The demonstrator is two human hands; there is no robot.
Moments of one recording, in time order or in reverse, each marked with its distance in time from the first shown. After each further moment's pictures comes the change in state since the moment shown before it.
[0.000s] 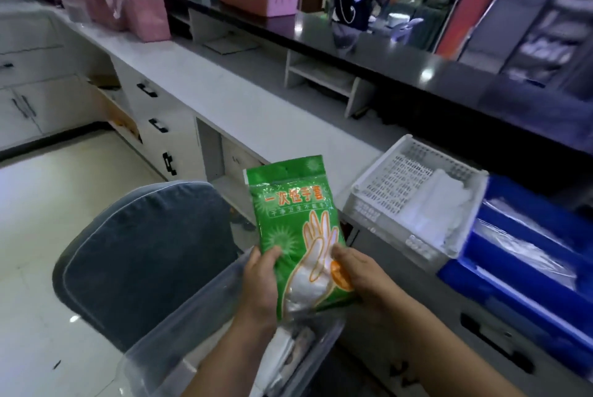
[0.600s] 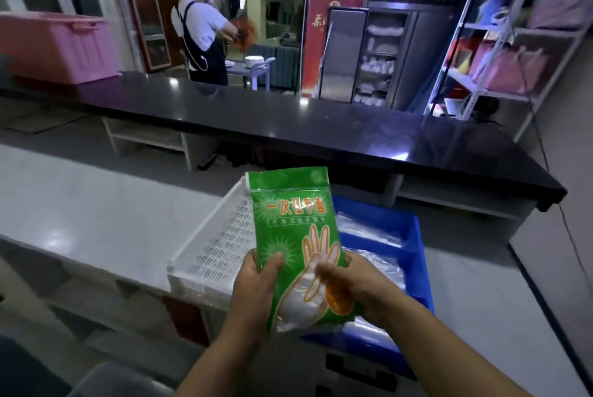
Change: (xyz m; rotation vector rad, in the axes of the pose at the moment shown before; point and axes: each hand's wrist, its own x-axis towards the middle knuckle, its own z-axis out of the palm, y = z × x) left_hand -0.009 -0.114 0.289 0.304 -0.572 0.066; right_hand -0.045 -0.039 -0.308 0.194 0.202 -0.119
